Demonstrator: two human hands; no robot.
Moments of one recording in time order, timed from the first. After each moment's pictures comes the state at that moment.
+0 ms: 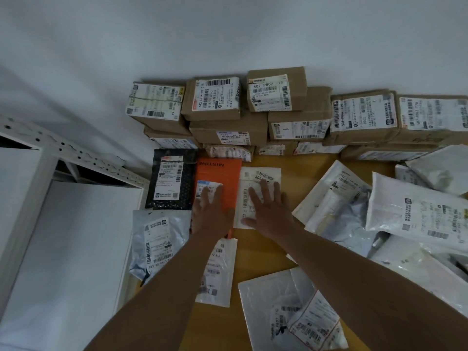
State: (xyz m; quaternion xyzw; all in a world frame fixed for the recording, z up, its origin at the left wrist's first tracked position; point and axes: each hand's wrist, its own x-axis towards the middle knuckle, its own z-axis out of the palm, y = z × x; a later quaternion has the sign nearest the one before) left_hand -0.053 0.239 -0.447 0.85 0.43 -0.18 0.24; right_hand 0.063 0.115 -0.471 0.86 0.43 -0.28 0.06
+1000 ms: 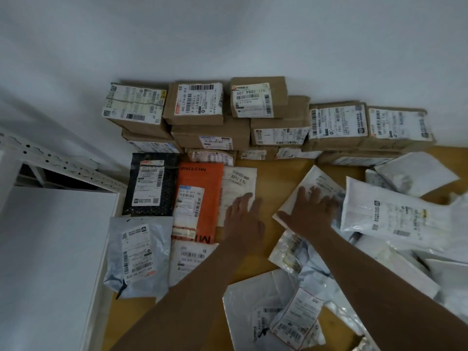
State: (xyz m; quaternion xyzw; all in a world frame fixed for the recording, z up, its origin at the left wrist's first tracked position) left_hand -0.002 0.158 -0.433 0.94 0.22 -0.09 0.26; right_hand 0.125 0.033 -0.443 0.94 0.20 -0.23 0.12
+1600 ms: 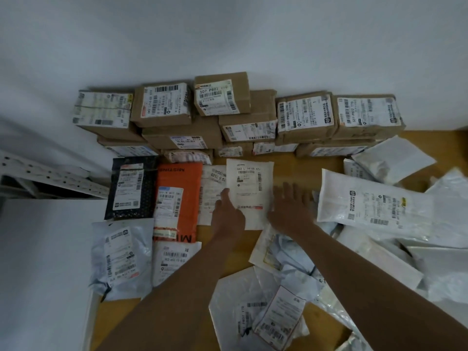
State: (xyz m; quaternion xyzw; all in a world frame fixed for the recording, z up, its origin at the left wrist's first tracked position) left_hand 0.030 0.135 -0.434 0.76 0.47 -0.11 0.43; right_hand 0.130 0.010 -0.434 0.92 0.31 -0.24 0.05
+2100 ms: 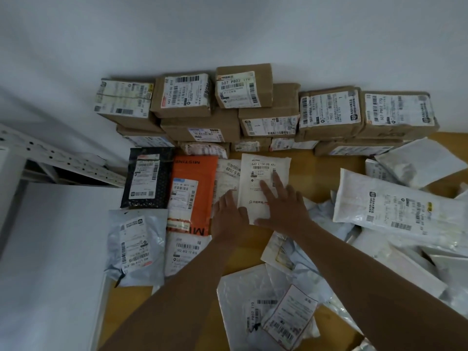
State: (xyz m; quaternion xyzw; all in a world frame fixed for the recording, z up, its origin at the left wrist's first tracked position) left_hand -0.002 0.147 -0.448 0.83 0.43 -0.08 0.34; right_hand 0.115 0.038 -0.457 0.87 0.41 -0.26 0.04
